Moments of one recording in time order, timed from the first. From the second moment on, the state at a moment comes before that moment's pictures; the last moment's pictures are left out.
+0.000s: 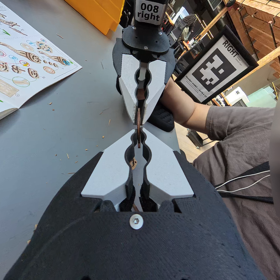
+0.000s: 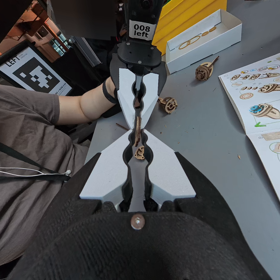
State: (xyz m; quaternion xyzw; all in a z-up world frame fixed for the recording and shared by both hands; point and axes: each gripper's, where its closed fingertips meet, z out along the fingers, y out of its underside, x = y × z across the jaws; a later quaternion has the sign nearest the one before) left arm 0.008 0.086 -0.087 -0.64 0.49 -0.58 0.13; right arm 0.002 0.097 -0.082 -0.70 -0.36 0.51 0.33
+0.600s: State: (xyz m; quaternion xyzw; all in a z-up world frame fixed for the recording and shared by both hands) left arm -0.076 0.137 0.022 -0.51 0.43 -0.68 0.32; right arm -0.094 0.162 -0.137 -0.58 -0.70 0.12 0.40
